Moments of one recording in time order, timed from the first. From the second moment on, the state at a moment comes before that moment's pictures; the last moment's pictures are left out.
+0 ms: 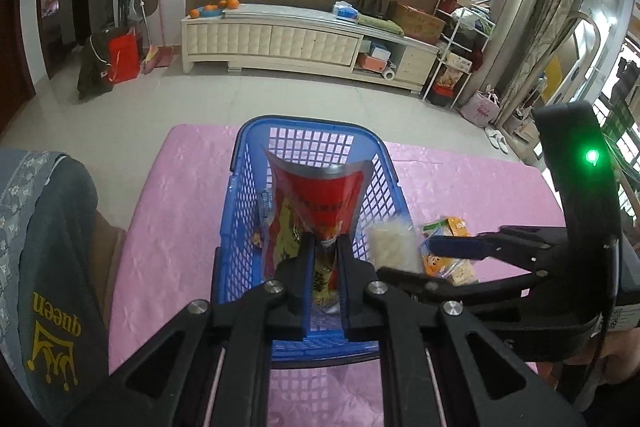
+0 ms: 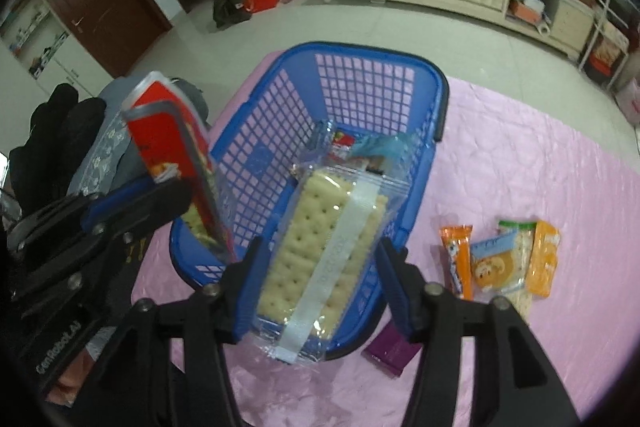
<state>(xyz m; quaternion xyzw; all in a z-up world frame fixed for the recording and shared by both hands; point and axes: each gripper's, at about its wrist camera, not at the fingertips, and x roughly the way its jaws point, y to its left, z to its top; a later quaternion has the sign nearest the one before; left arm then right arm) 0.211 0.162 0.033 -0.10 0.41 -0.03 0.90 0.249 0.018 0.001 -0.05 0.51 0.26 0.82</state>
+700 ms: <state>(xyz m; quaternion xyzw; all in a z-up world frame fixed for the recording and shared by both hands) 0.256 0.151 0.037 -0.07 0.42 -0.03 0.91 0.290 -0.018 0.013 -0.03 0.49 0.24 0.84</state>
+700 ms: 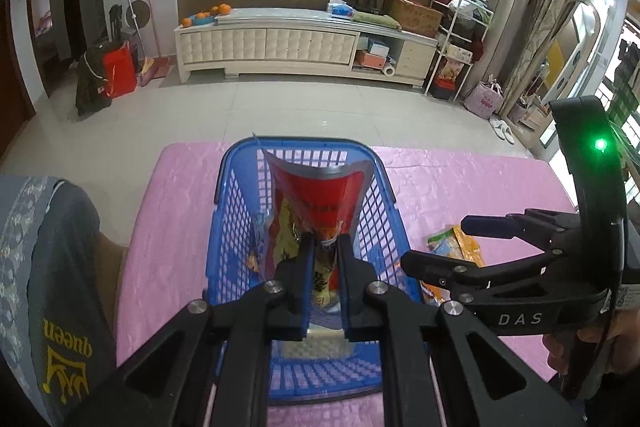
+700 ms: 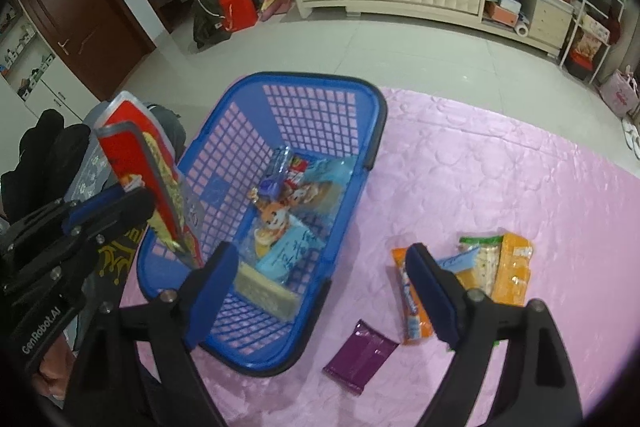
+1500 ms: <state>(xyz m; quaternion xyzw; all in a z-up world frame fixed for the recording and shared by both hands) 0.294 0.144 0.006 -0.02 0.45 -0.01 0.89 0.325 -0.042 -0.013 0.00 0.50 0.23 0.84</state>
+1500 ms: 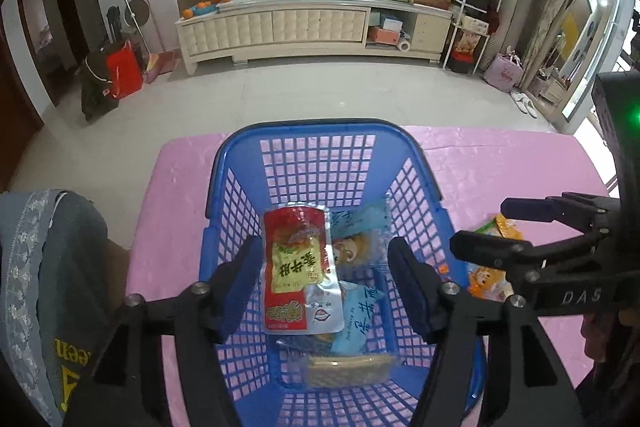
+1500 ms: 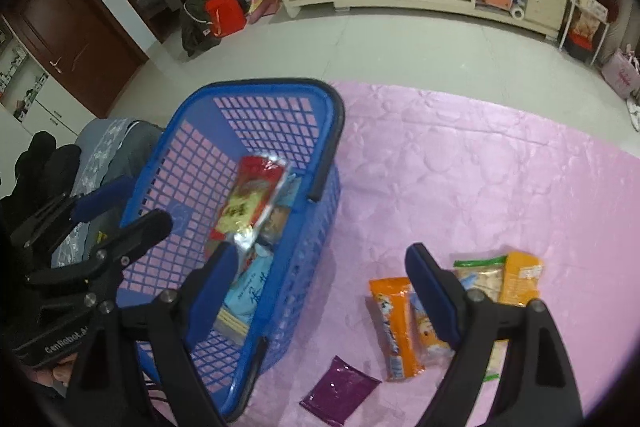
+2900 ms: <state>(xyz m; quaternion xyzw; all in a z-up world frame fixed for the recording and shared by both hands) 0.211 -0.018 0.039 -0.01 0.45 -0.08 0.89 0.206 -0.219 0.021 0.05 0.45 0.18 0.88</state>
